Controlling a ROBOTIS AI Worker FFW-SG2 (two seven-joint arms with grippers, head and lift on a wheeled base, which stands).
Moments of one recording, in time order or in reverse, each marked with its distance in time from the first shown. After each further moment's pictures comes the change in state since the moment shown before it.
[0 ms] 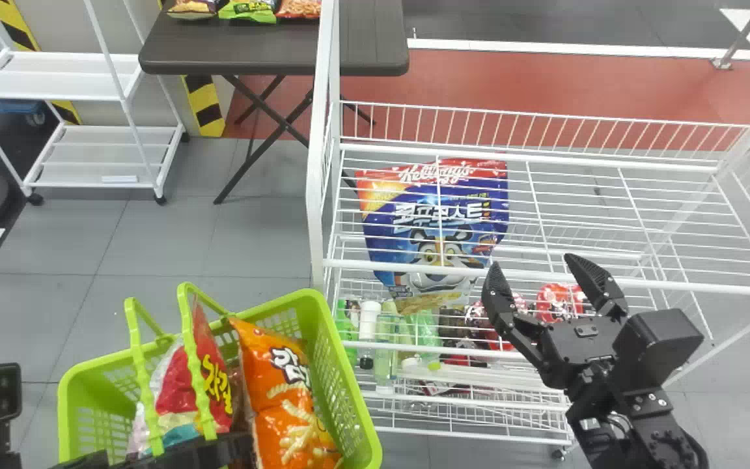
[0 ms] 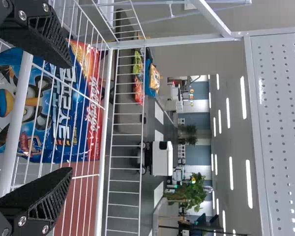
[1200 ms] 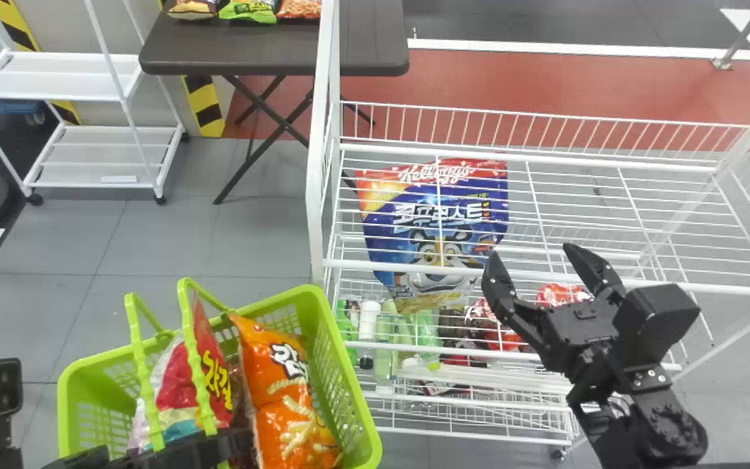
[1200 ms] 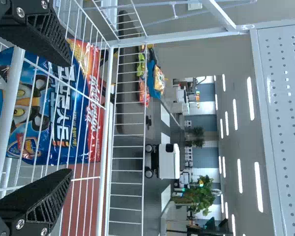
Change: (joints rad) left arm -0.010 0.000 -0.001 0.000 0.000 0.005 0.000; right arm -0.039 -0.022 0.001 -0.001 -0.024 0.063 0.007
